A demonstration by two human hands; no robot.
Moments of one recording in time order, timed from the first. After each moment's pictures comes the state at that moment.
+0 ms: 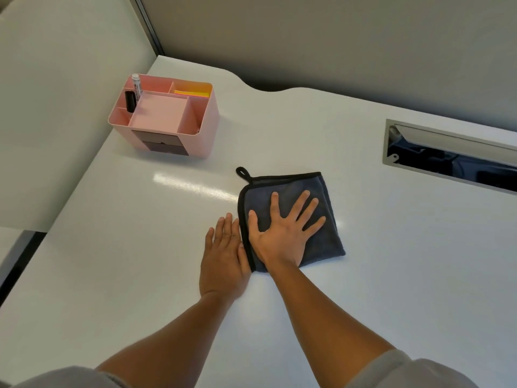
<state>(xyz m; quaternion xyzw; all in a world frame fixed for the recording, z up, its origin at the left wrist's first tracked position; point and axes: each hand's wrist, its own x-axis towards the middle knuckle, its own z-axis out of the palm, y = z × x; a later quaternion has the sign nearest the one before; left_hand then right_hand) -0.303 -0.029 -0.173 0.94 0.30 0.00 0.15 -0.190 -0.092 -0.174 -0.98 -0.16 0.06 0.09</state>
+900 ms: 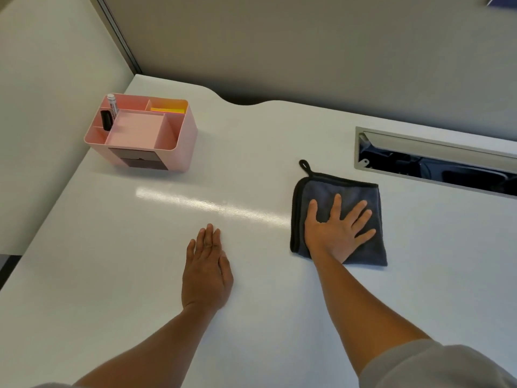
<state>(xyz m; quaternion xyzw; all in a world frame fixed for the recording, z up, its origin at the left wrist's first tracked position) -0.302 -0.031 -0.163 0.94 0.29 0.03 0.18 -0.104 -0.190 -0.167 -0.99 0.06 0.05 0.13</state>
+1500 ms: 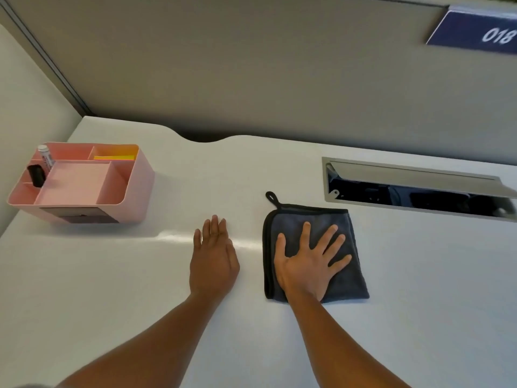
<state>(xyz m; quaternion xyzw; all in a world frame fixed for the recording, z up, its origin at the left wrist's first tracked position) -0.155 -0.023 -0.165 0.95 0.24 0.04 0.18 -0.085 -0.180 -0.175 -0.99 0.04 0.06 0.08</state>
